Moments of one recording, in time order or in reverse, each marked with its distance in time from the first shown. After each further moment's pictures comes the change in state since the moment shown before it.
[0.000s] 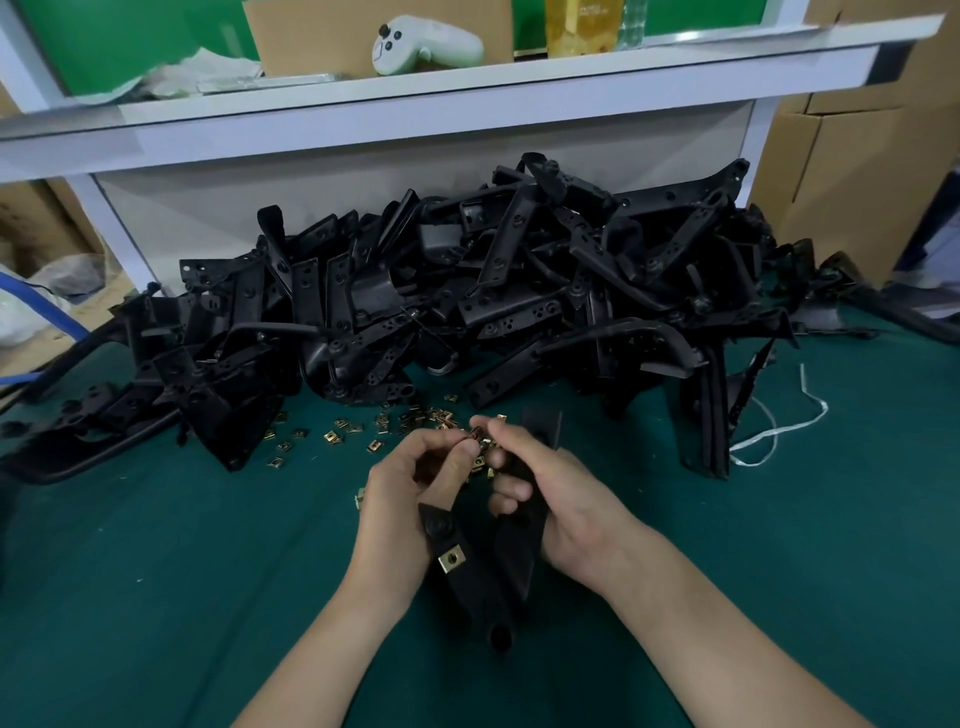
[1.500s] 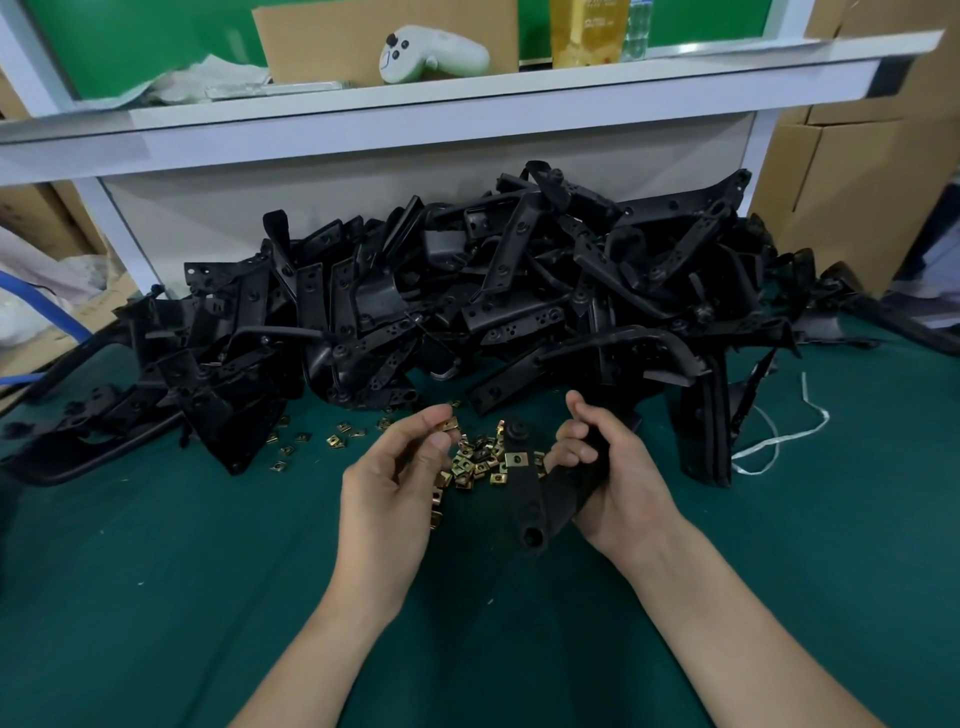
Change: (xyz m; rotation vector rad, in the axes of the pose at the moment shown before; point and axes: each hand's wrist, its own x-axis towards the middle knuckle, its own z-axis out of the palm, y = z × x) left_hand -0.001 0.008 -0.007 -0.098 0.127 0.133; right_hand 0.005 -0.023 -0.028 0.461 0.135 -0.151
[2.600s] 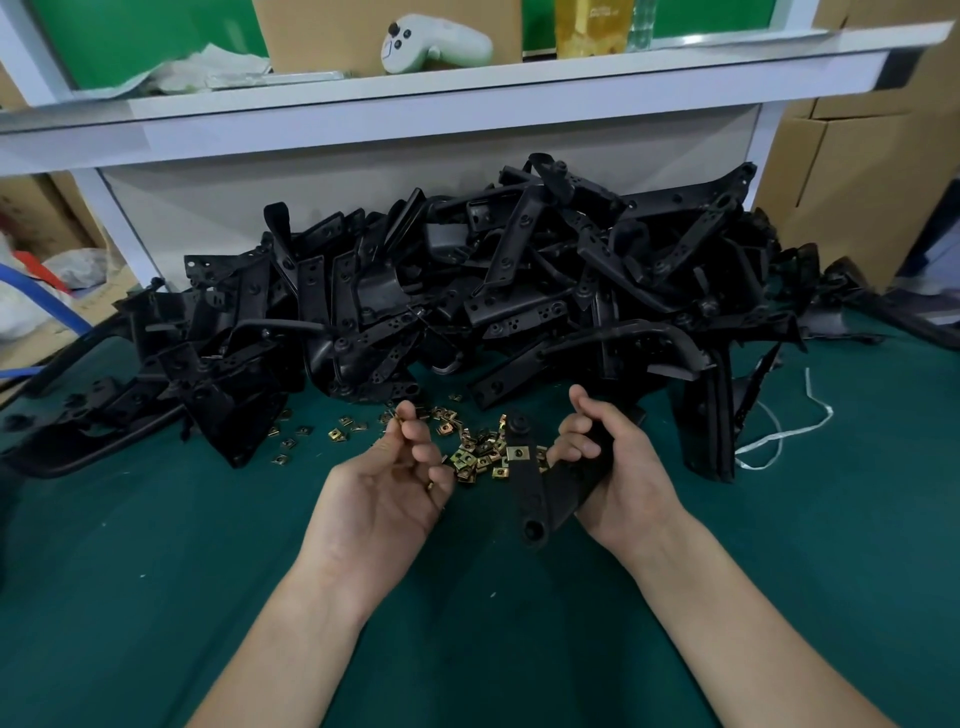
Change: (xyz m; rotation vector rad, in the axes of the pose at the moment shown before) left_hand 0.013 0.006 -0.017 -0.983 -0.159 -0.627; right_hand -0.001 0.000 0.000 -0.028 -0.002 -0.007
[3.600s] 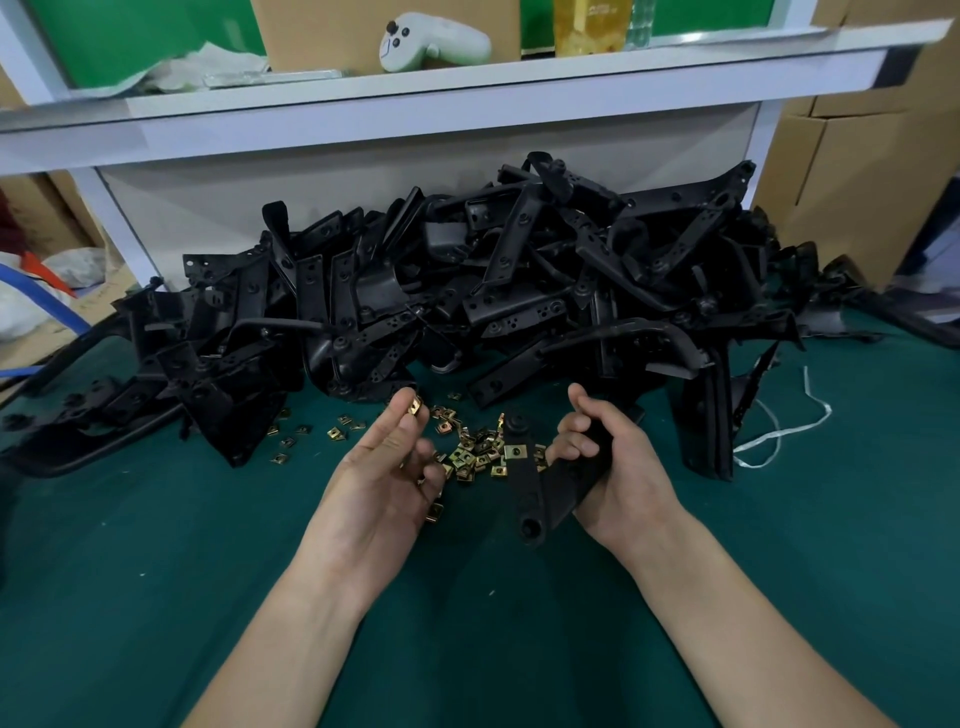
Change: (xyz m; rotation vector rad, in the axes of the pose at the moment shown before) left_hand 0.004 -0.002 -0.001 0.228 0.083 0.151; right_hand -0.003 0.000 0.004 -0.012 0.025 -0.001
